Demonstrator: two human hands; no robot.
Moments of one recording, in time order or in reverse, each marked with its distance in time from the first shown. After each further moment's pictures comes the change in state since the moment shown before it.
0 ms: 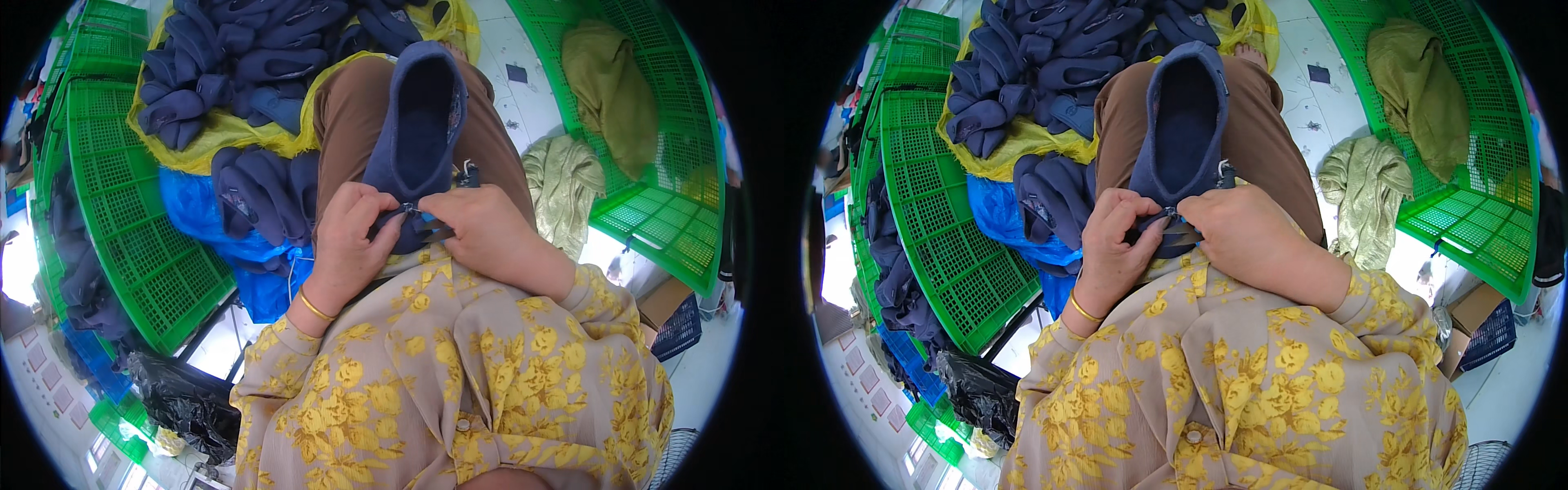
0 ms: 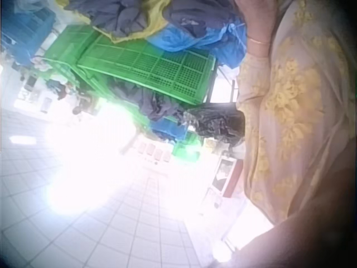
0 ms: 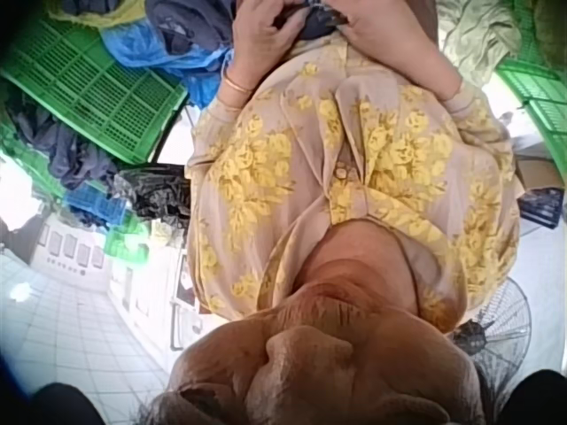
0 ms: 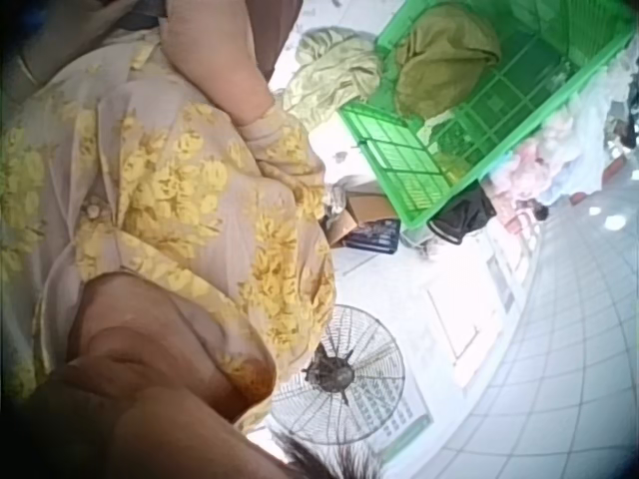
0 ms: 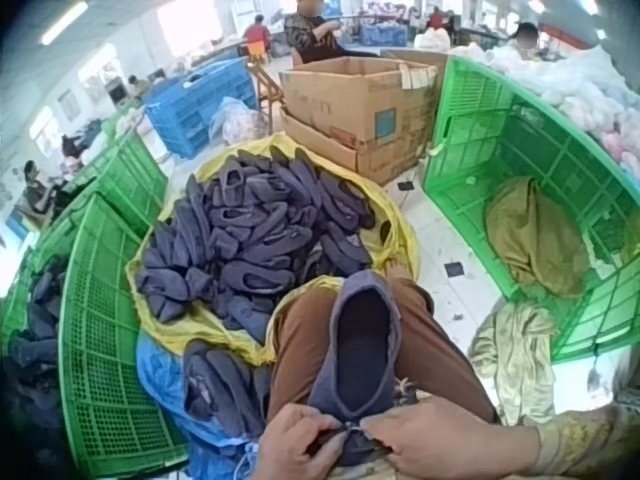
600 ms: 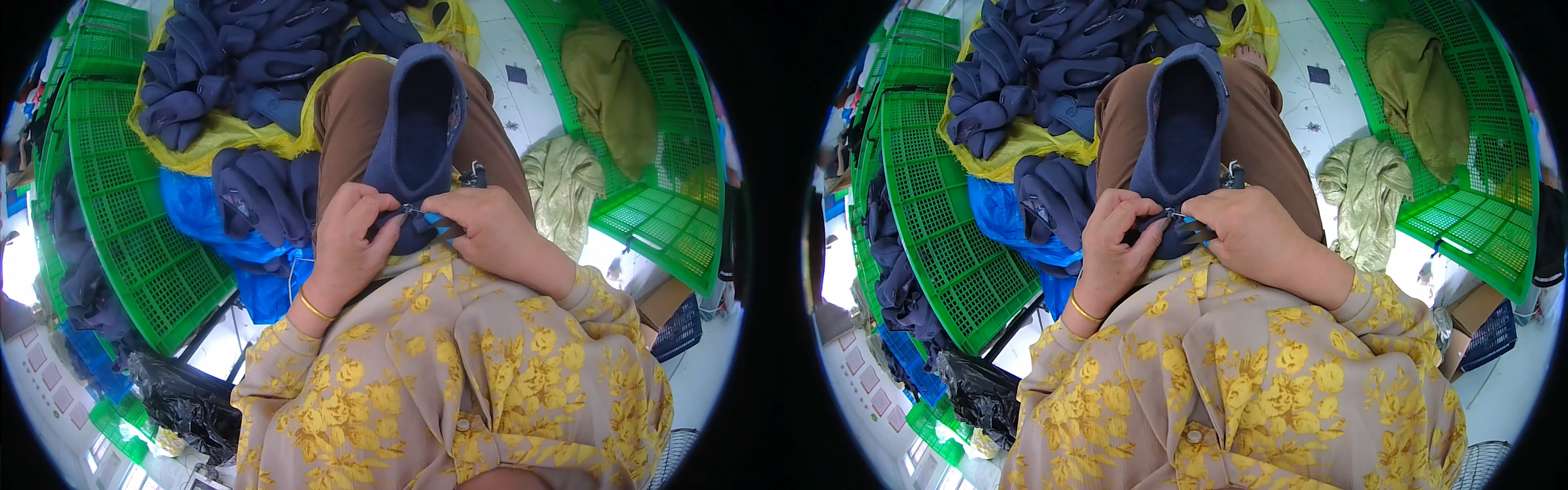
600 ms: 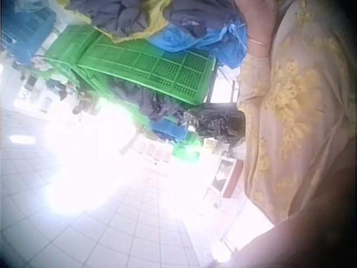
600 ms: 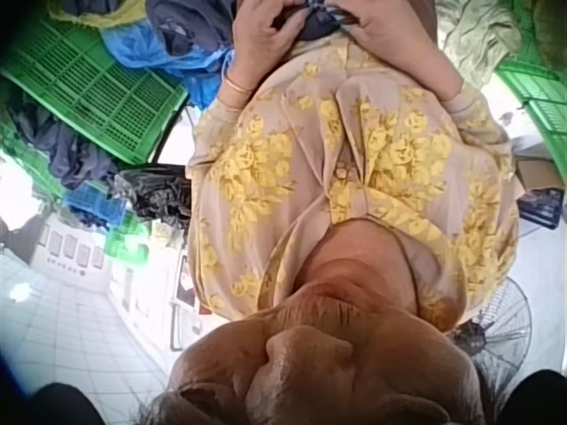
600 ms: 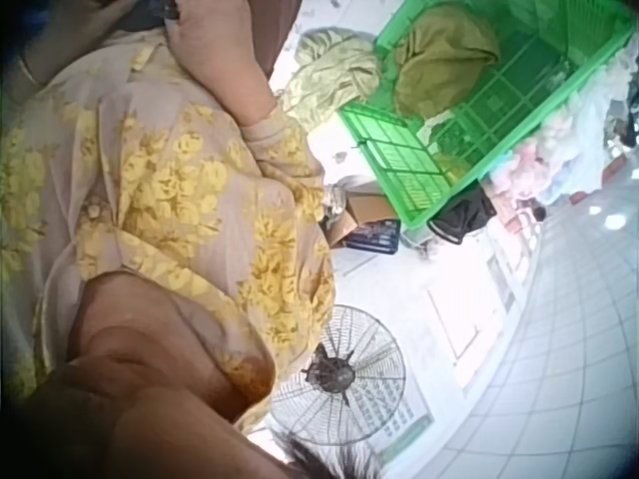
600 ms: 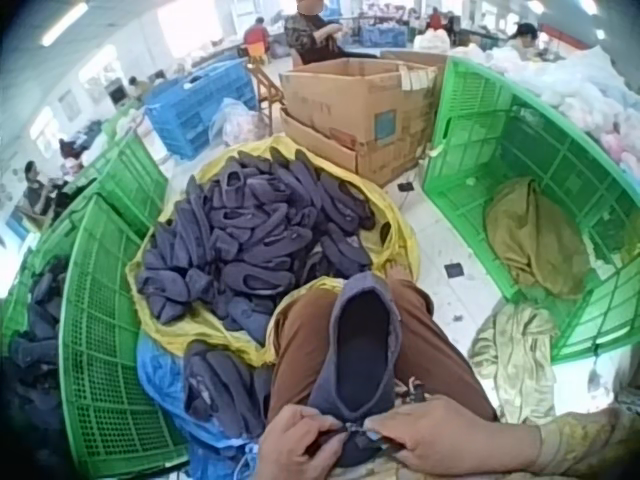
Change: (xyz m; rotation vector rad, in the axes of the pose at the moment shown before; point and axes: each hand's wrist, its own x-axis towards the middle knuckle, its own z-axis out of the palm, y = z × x) left_hand 0.000 -0.001 0.001 -0.020 0.006 -0.007; right_hand -0.007 0.009 0.002 0.107 0.073 -0.012
